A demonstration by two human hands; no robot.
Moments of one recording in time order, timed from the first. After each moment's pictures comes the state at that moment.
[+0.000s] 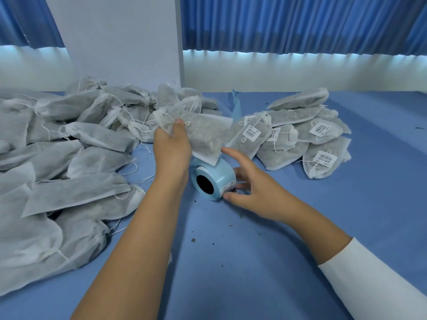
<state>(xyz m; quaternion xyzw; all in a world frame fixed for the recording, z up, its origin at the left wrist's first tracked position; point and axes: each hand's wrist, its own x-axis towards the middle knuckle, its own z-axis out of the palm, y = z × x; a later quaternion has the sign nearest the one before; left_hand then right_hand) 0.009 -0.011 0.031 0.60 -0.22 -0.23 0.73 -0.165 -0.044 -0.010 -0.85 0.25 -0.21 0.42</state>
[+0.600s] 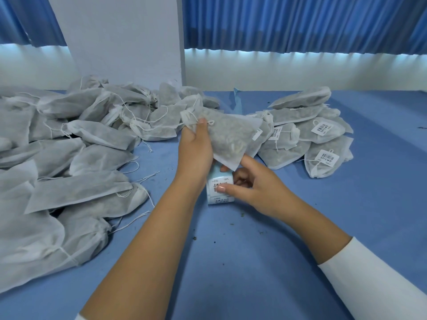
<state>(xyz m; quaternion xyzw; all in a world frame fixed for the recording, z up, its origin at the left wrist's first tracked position) -0.020 -0.015 0.028 0.58 -0.27 -0.29 0.71 -0.159 -0.043 -0.014 -0.81 0.22 -0.28 0.46</state>
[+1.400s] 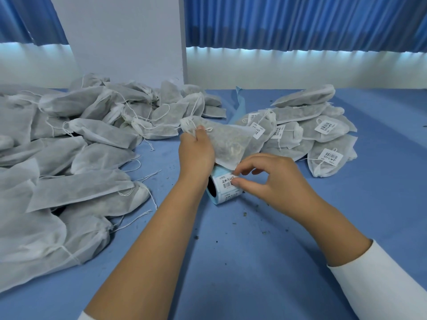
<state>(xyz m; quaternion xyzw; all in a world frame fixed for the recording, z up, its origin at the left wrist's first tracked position) -0.014 -0.024 0.016 0.67 -0.25 -0.25 0.65 -0.175 -0.041 0.004 -0.88 0.27 -0.33 0.23</state>
